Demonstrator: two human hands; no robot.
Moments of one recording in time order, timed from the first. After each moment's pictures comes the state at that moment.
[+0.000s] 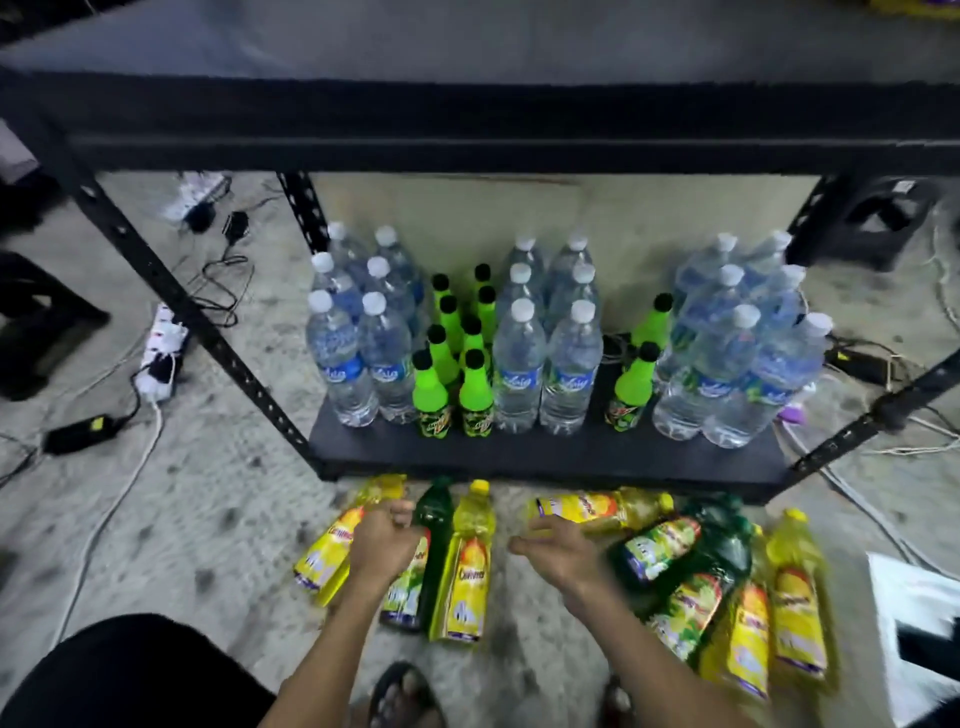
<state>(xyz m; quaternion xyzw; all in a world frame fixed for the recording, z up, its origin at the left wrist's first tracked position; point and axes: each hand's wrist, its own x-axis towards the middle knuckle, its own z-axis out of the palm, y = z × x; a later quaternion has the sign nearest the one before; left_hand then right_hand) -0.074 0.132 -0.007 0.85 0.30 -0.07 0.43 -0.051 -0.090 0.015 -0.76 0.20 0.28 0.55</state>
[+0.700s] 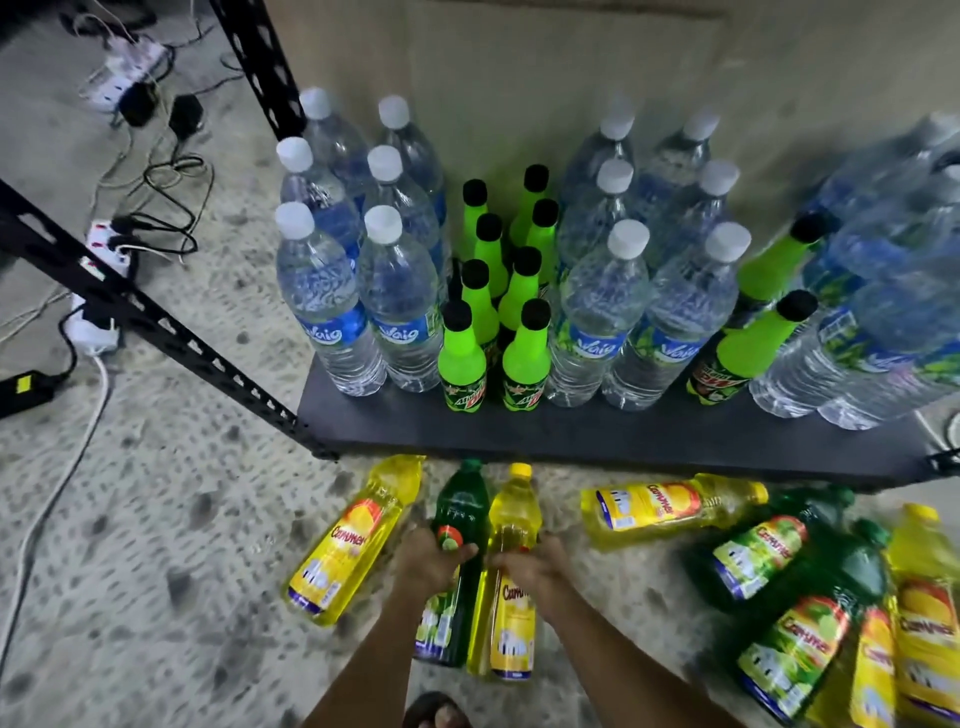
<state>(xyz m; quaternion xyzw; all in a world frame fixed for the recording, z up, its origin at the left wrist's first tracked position) -0.024 0.167 -0.173 0.82 0.32 -0.26 0.40 -0.004 0.012 -0.254 -0.77 0.29 0.38 0.42</state>
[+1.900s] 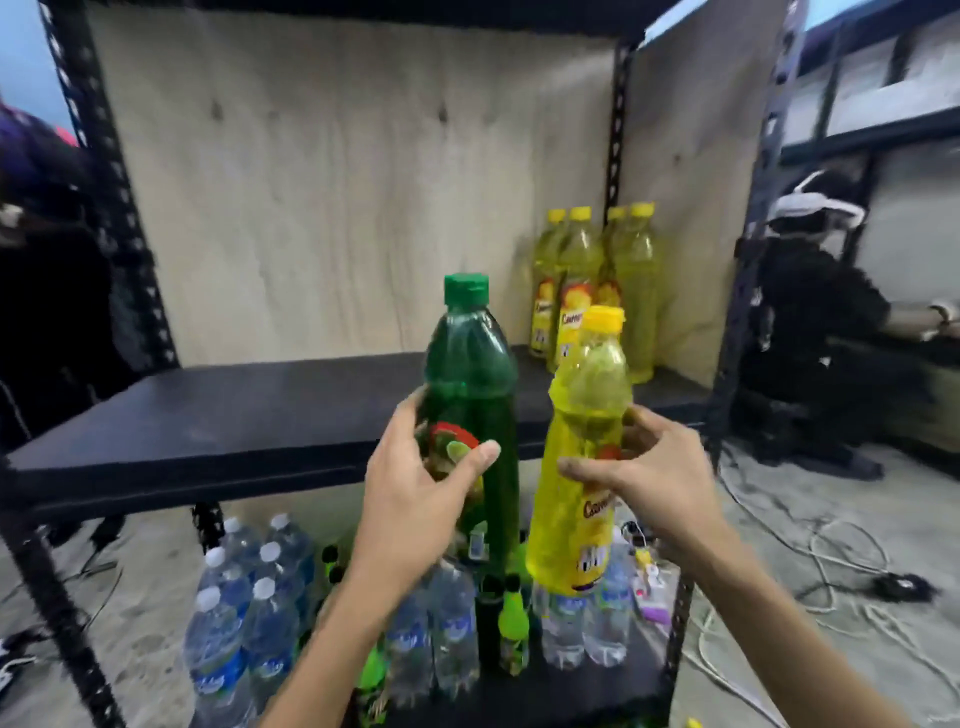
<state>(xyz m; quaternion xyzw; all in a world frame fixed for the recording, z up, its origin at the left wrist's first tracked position) -0.047 -0.039 0.382 0.76 -0.16 0.24 0.58 -0.035 -0.267 0.375 -0.78 -0.01 -0.23 0.58</state>
